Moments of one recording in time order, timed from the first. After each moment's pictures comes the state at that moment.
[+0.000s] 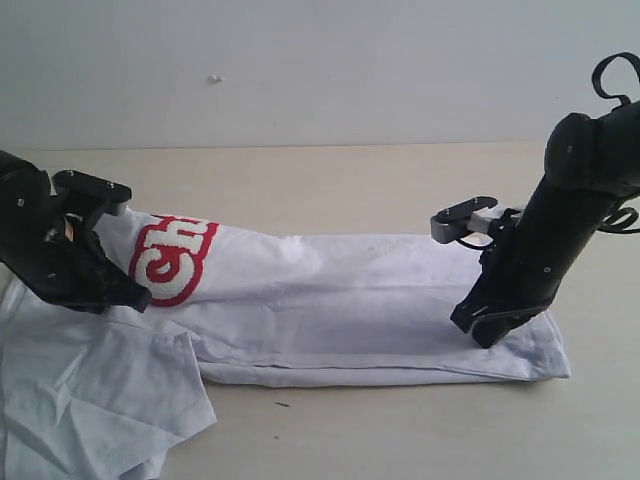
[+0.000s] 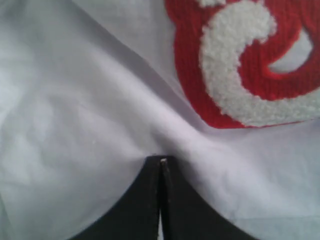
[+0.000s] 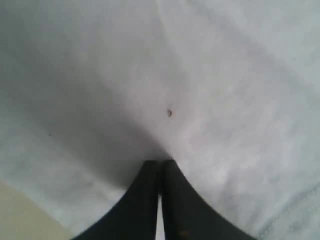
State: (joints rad) left arm -0.29 1.89 -0.98 0.23 0.45 -0.11; right arm 0.06 1.99 -1.10 0.27 0.77 -0.60
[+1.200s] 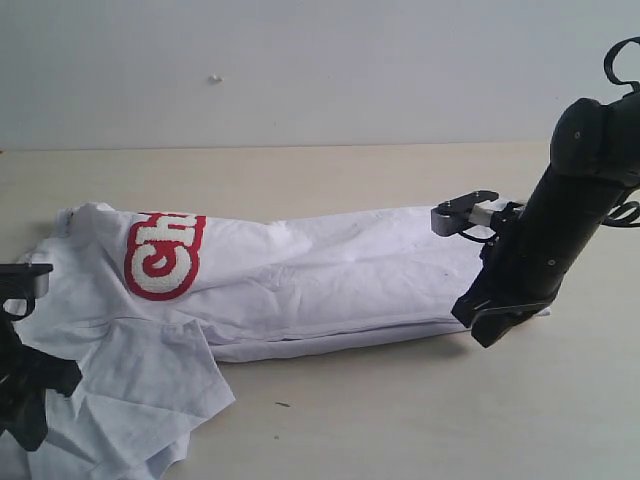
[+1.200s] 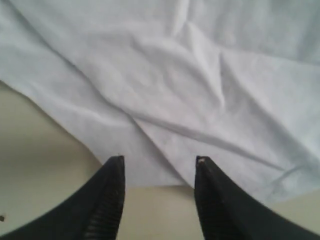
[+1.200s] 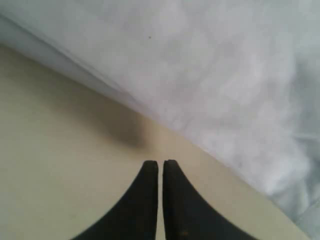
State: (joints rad) left arm -0.19 1.68 -0.78 -0.12 0.88 0.03; right arm 0.06 1.96 -1.11 0.31 0.84 -0.62
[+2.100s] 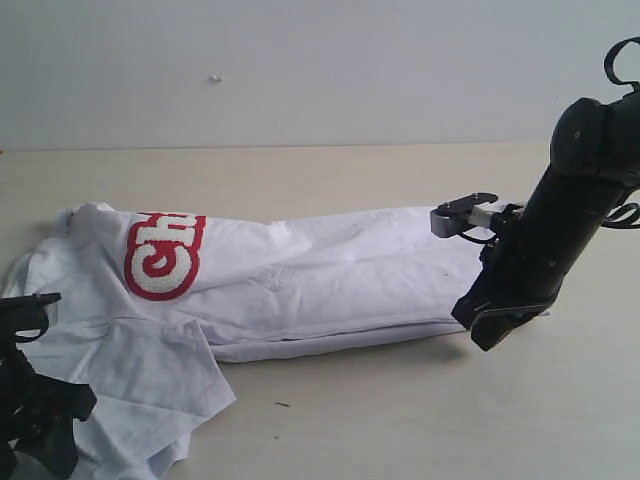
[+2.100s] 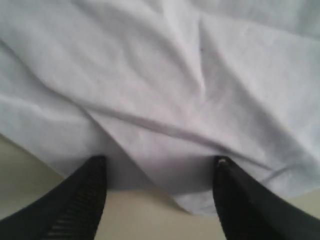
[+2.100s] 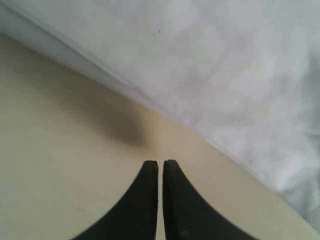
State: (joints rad) left arm -0.19 1.72 -0.69 -0.28 0.79 0.13; right arm 0.06 1.96 -1.11 0.32 0.87 -0.62
